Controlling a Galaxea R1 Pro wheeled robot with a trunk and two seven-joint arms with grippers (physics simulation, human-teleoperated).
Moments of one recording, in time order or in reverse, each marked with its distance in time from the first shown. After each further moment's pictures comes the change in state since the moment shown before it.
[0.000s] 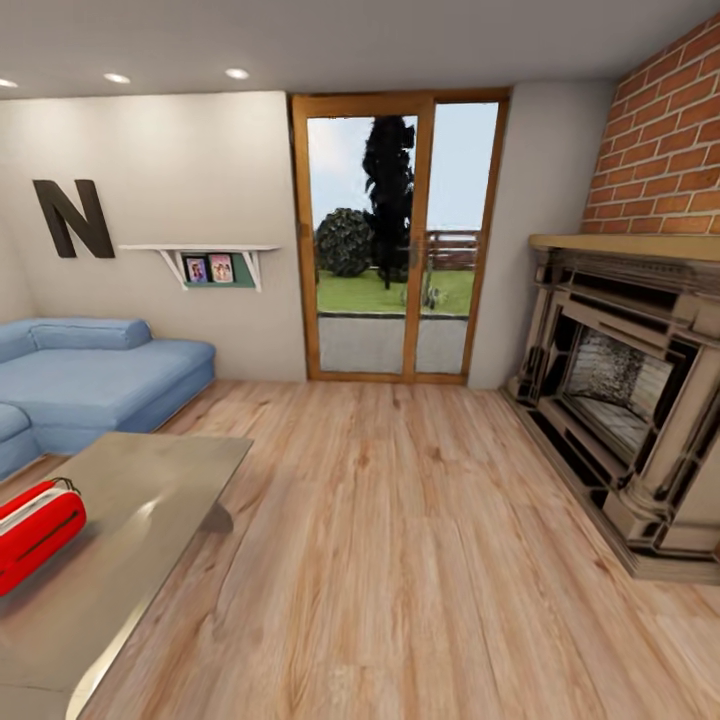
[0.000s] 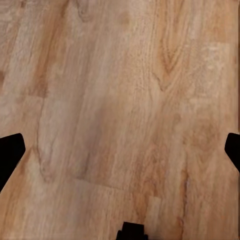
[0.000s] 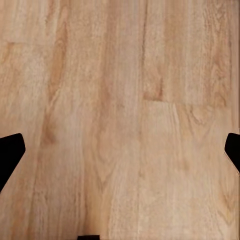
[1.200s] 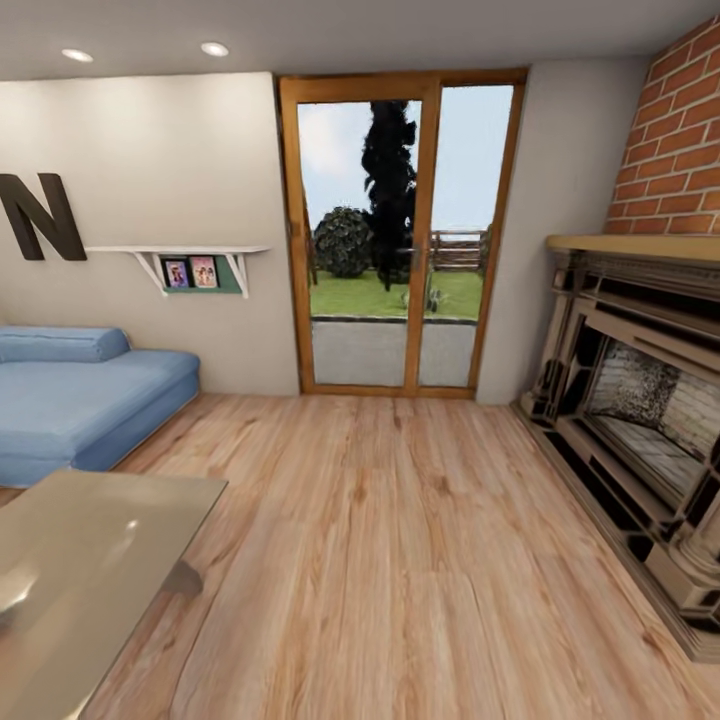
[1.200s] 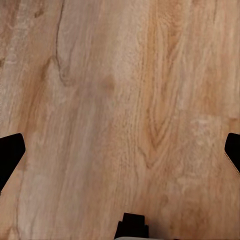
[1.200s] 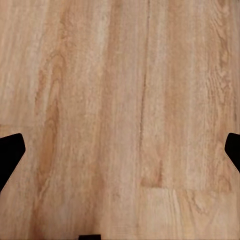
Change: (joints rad) left arm 0.000 0.000 -0.005 0.030 -0.001 -0.002 0.000; right arm 0.000 0.003 0.002 0.001 0.002 0.000 0.001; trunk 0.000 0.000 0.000
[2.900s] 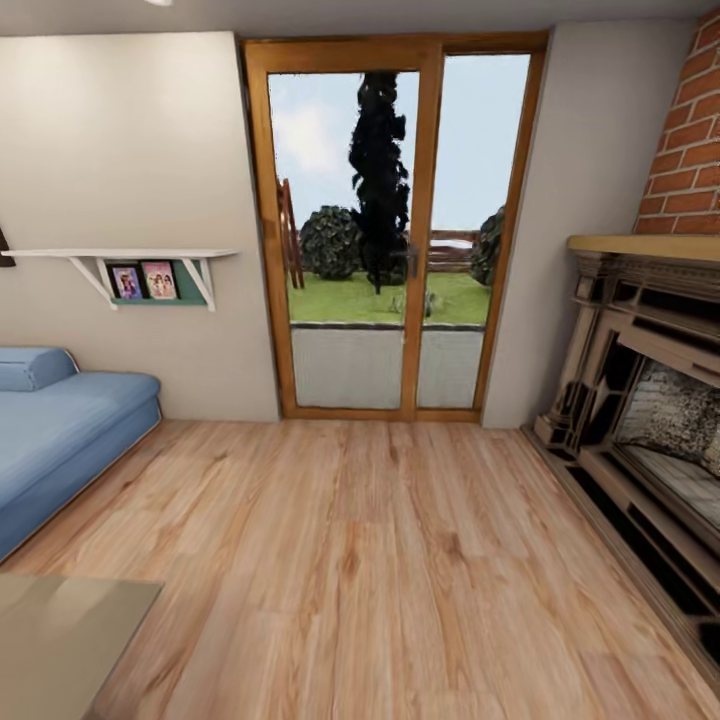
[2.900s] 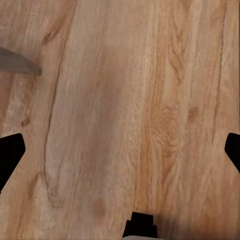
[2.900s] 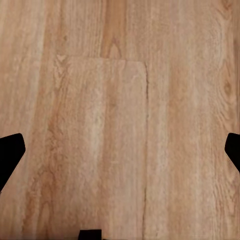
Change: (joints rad) left arm 0.000 0.000 -0.001 0.005 0.001 -0.002 0.044; right arm -0.001 0.001 0.006 0.014 0.000 0.002 0.000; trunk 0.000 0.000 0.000
